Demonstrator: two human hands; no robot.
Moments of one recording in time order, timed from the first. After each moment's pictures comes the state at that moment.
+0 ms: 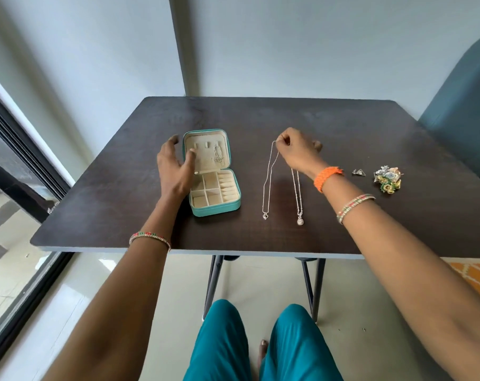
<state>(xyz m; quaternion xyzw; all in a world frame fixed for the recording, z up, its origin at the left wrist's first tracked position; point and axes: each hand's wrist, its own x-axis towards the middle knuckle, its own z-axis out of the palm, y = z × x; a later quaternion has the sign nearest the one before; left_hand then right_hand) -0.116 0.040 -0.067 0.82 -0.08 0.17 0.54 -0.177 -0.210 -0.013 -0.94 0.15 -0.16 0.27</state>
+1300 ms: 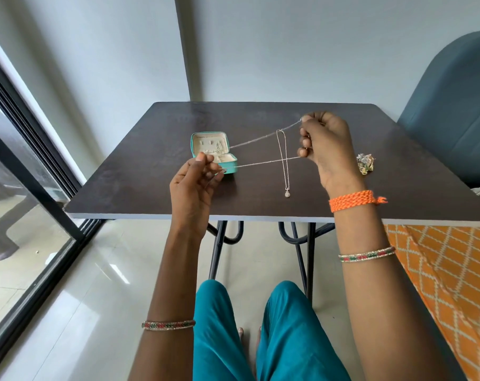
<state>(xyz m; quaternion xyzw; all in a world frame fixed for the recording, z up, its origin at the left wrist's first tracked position) -0.321 0.039 0.002 0.45 -0.10 -0.03 0.89 -0.347 -0.156 0.064 -0.68 0.13 -0.28 0.67</state>
